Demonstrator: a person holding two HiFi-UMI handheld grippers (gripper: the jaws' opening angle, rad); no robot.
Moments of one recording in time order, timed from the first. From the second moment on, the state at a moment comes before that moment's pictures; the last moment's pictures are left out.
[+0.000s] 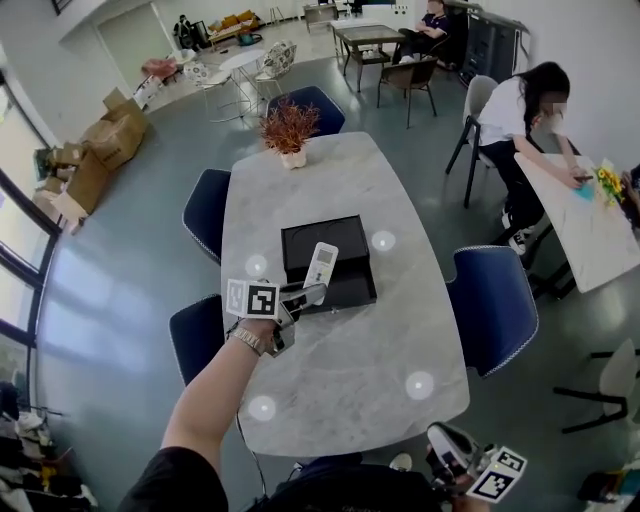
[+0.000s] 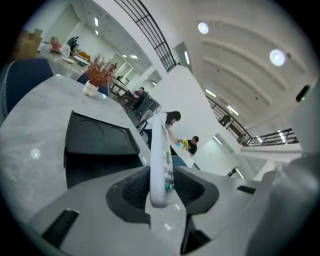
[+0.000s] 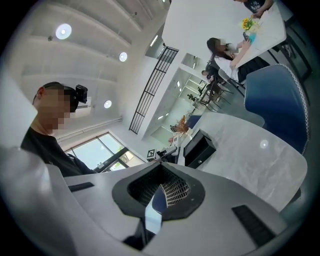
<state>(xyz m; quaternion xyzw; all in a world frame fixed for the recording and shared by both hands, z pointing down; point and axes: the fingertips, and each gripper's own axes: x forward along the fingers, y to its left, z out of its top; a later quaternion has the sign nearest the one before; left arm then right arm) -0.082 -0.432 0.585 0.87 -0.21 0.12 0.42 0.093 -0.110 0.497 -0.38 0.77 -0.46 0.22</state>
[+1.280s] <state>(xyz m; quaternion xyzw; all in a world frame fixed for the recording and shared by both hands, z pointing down) -0.010 0.000 0.510 0.75 -0.28 -0.24 0.55 0.102 0.061 0.491 -0.15 0.85 -0.48 0.14</state>
